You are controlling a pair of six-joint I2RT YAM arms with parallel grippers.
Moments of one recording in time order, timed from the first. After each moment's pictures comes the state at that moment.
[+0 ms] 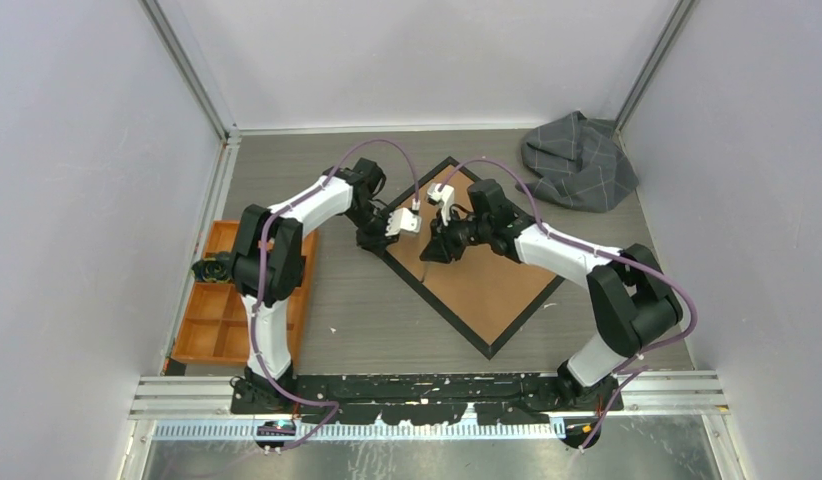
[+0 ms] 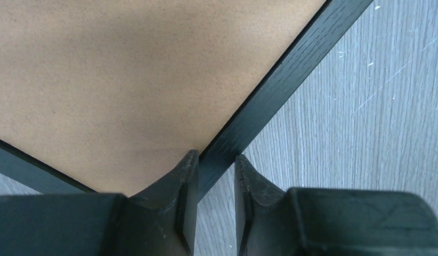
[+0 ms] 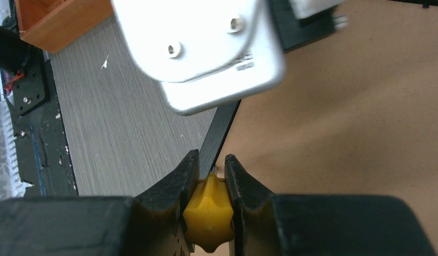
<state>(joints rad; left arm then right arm) -0.44 2.01 1.49 -0.90 0.51 1.25 0.55 1.61 0.96 -0.03 -0.71 -0.10</state>
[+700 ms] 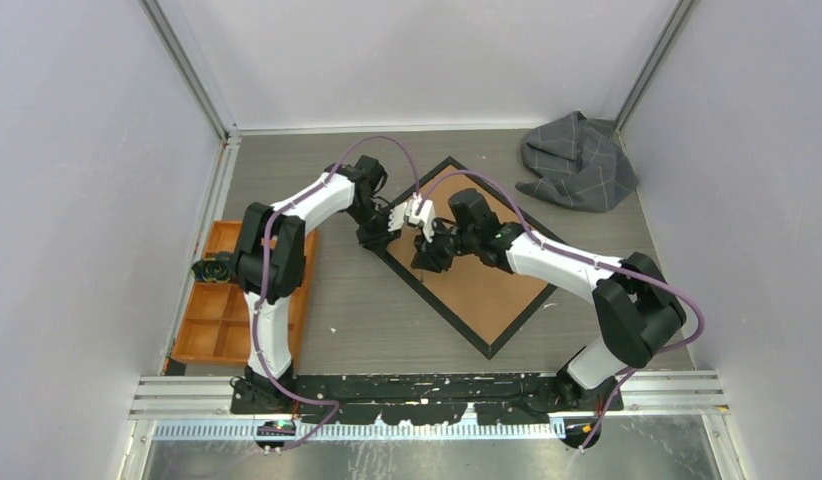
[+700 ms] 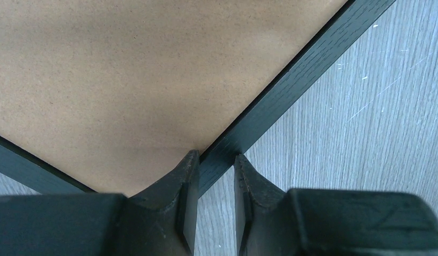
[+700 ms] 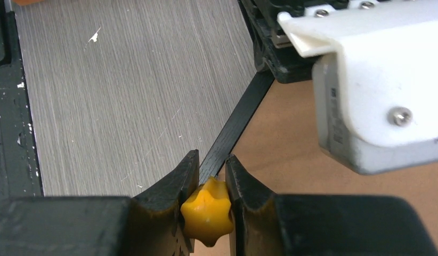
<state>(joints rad) -0.44 2.05 1.55 -0.94 0.51 1.15 0.70 1.56 0.97 -0.08 -0.56 -0.31</state>
